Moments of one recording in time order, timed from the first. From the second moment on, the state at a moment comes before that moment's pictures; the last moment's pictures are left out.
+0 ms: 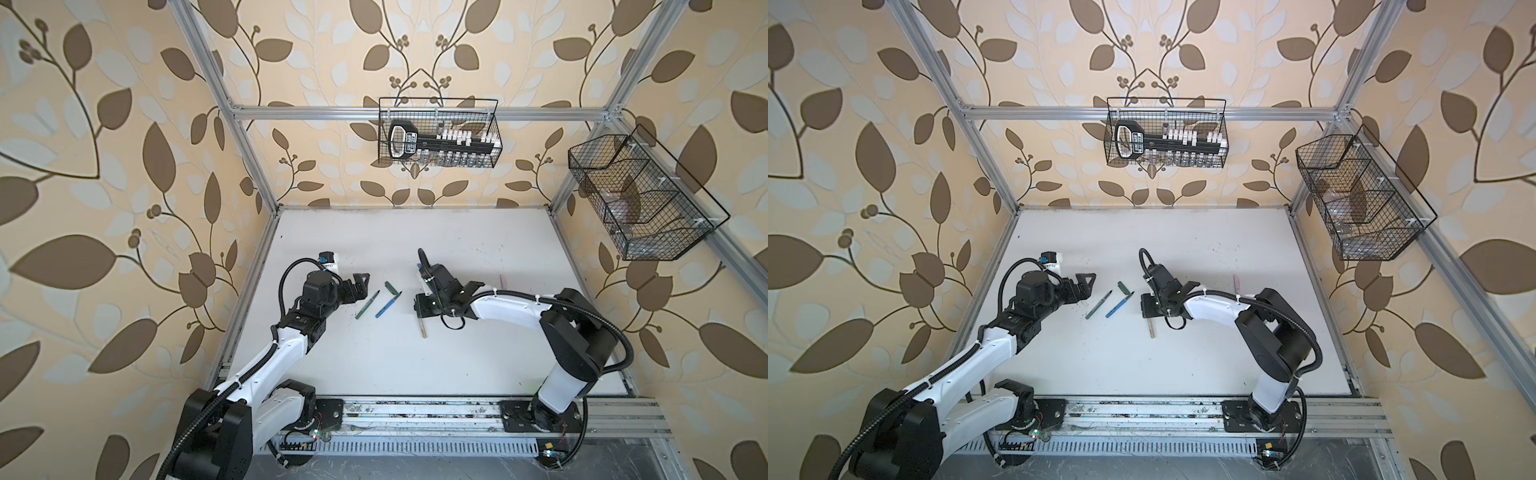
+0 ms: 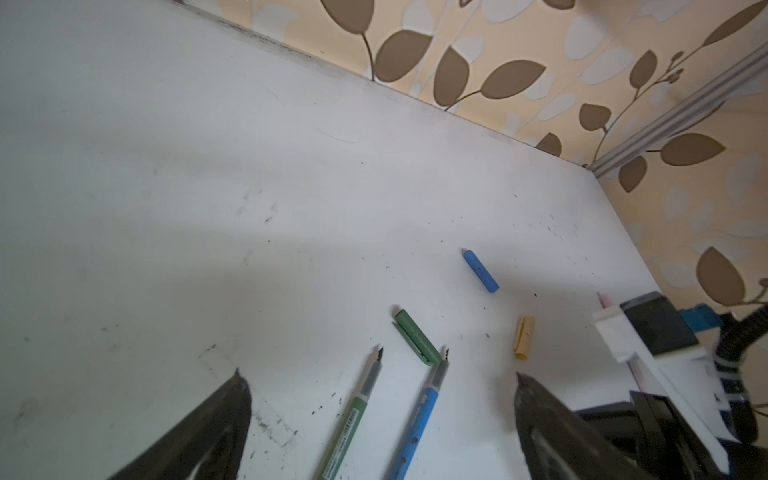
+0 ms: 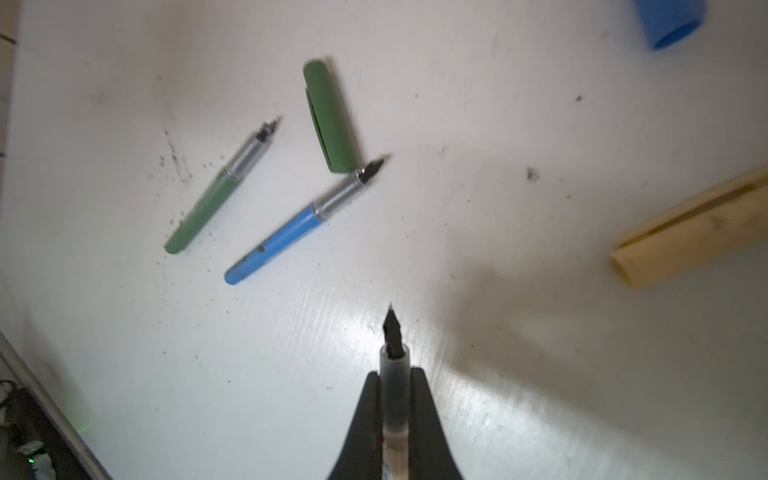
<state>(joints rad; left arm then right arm) -0.25 1.06 0.50 0.10 0.17 -0.46 0.72 1.69 0.95 -0.16 -0.10 0.58</state>
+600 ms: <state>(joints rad) -0.35 1.34 0.60 0.28 0.67 -0.48 0.55 1.47 0.65 0.42 -0.28 0.80</state>
